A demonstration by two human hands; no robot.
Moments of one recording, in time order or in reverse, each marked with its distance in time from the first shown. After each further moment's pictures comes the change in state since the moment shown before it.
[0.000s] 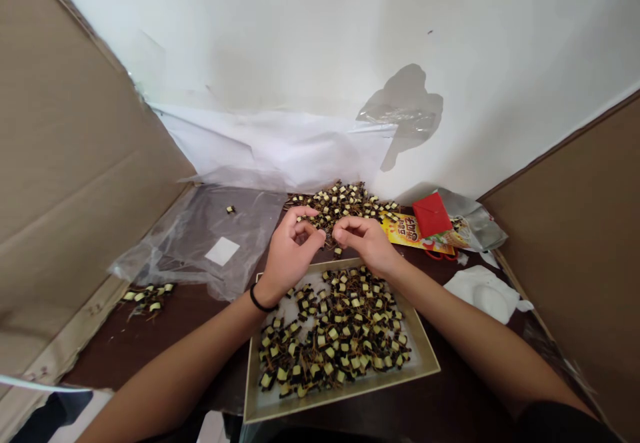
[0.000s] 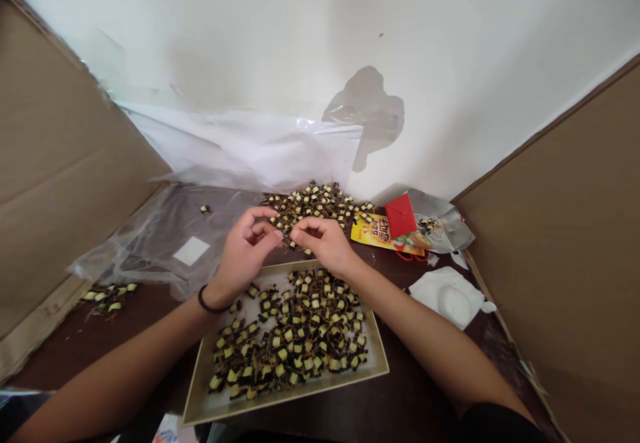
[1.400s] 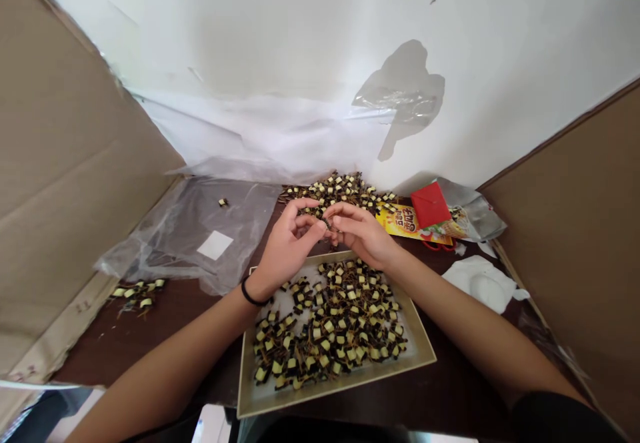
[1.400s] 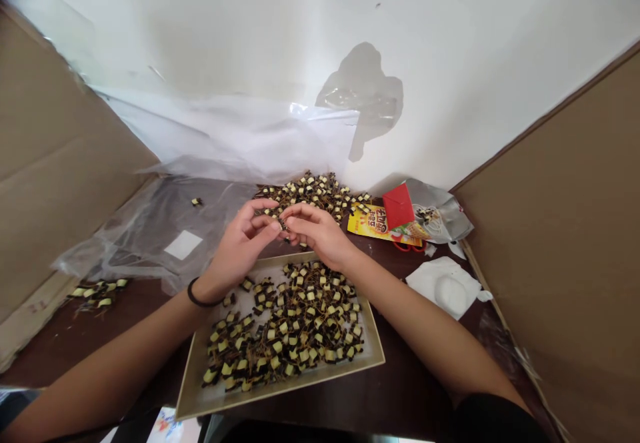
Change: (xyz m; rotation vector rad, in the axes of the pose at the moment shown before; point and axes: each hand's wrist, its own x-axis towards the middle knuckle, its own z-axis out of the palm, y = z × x) left_hand 0.002 -0.001 0.001 -0.108 -0.163 -0.070; right_hand 0.002 -0.001 -0.001 0.388 -0.088 0.194
